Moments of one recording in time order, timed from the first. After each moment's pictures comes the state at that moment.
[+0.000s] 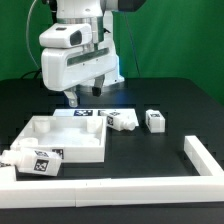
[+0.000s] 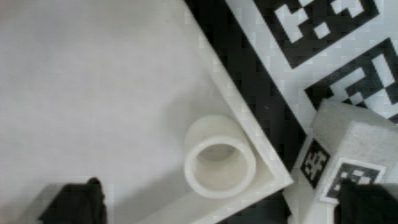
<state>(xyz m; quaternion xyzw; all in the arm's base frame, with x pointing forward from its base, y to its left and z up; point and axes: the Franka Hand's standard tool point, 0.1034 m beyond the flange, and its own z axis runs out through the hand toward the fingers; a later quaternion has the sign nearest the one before) 0.409 -0.044 0.069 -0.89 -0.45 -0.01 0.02</state>
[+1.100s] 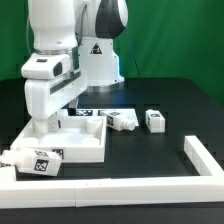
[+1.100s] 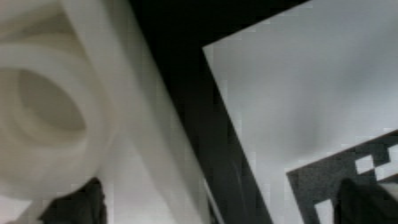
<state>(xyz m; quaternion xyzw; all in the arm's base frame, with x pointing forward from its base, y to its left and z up) 0.380 -0.095 0.011 -0.84 -0.54 0.00 0.03</state>
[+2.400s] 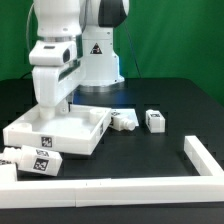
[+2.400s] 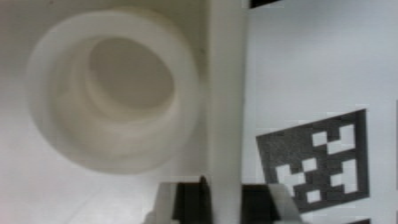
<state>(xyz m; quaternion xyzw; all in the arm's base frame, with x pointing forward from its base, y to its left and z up) 0.379 -0.088 0.043 -0.80 -0.60 0.00 0.02</state>
